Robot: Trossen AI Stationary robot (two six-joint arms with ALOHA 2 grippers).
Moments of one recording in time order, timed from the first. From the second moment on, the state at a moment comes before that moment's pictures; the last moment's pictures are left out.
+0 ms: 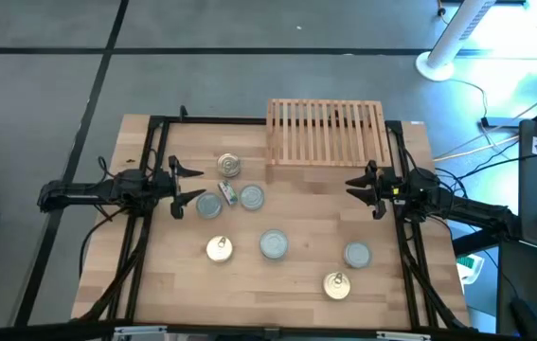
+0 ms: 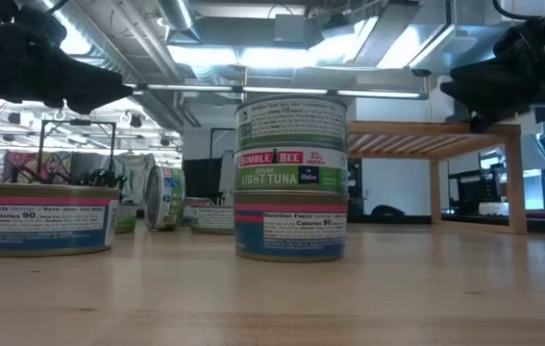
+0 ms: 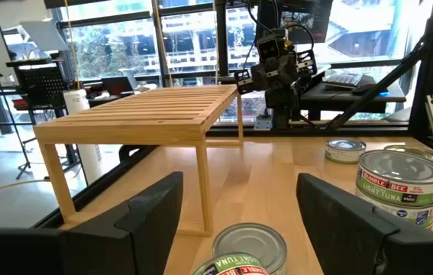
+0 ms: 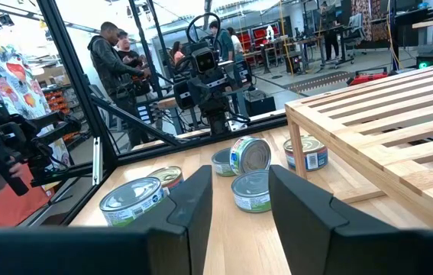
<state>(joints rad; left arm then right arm) 0.04 0.02 0.01 0.04 -0.19 0.08 -0.27 0.06 0.04 0.10 -0.25 0.26</state>
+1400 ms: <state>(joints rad) 0.04 0.02 0.01 0.25 -0.19 -0.02 -0.27 0.06 0.04 0.10 -0.25 0.26</state>
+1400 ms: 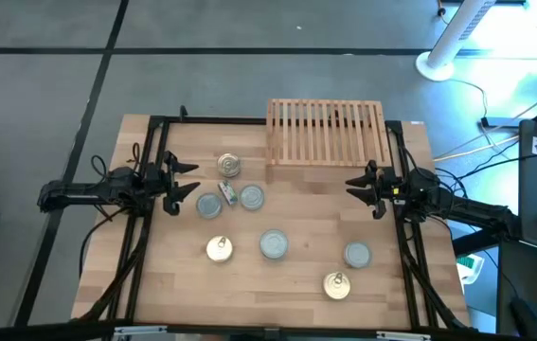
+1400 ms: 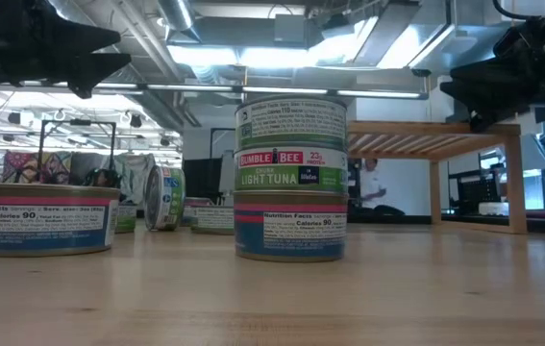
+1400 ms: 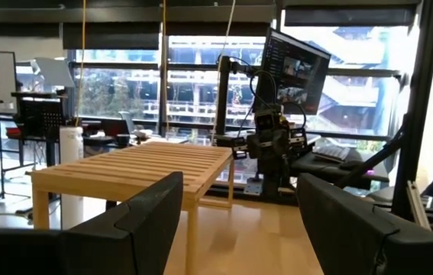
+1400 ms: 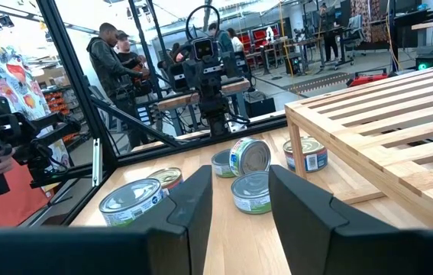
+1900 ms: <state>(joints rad) 0.04 0.32 0.04 0.34 -0.15 -0.08 -0.27 0.06 0.04 0.10 -0.25 0.26</state>
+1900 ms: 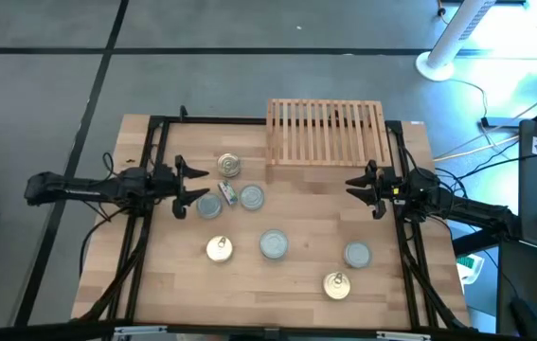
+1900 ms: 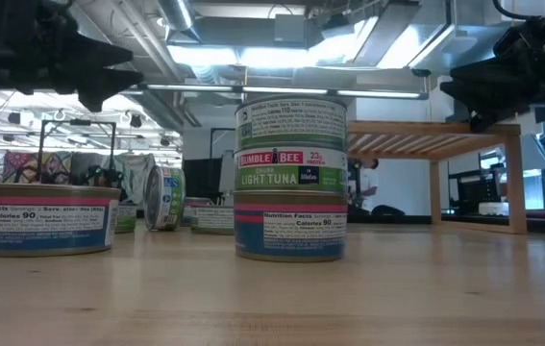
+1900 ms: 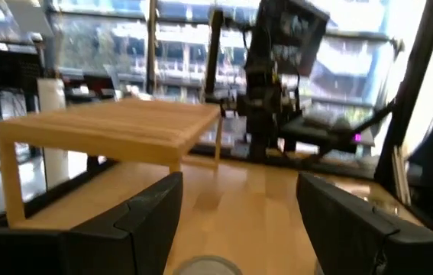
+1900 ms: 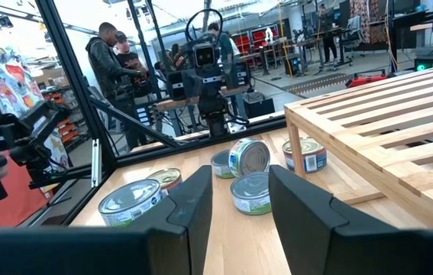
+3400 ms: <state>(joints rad) 0.04 1.37 0.82 -0.59 -0.26 0.71 -0.27 0.06 0.04 0.10 -0.26 0.26</state>
